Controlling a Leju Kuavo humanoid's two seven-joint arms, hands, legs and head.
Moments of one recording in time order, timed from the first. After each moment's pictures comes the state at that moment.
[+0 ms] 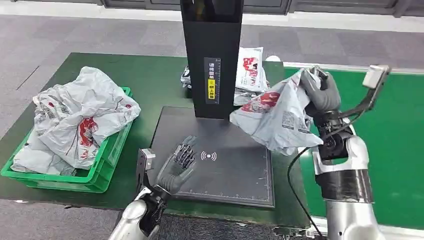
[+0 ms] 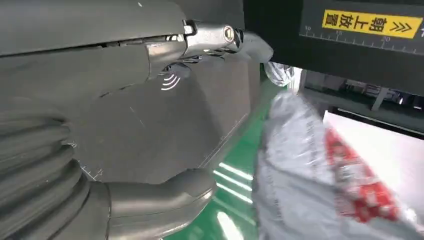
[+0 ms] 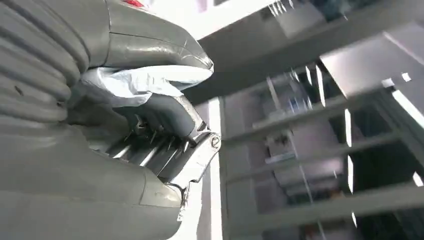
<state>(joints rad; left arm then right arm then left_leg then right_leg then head) -0.12 -0.18 -0.18 -1.25 0.29 -0.37 -0.23 -0.61 0.04 0.09 -1.23 -0.35 0.36 -0.03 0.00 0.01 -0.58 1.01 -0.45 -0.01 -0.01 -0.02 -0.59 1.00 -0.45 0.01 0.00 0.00</state>
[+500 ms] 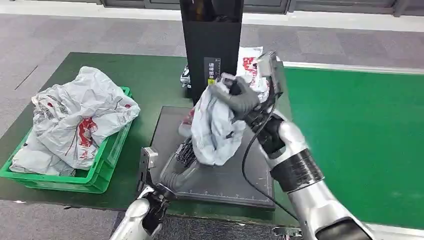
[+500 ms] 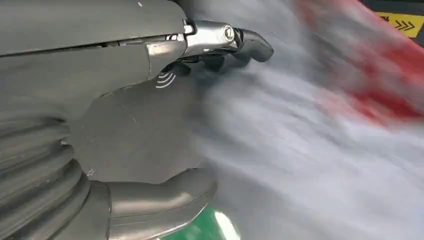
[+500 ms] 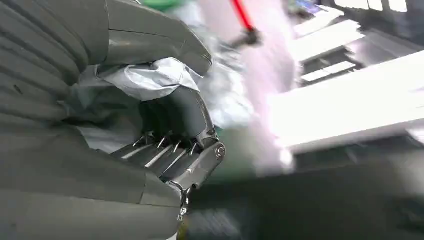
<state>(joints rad) -0.14 -0.18 -0.20 -1.22 0.30 -0.33 -0.23 -0.70 0.18 0.51 -1.00 -0.37 0.37 0.02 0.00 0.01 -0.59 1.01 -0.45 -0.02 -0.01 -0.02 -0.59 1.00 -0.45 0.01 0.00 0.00</state>
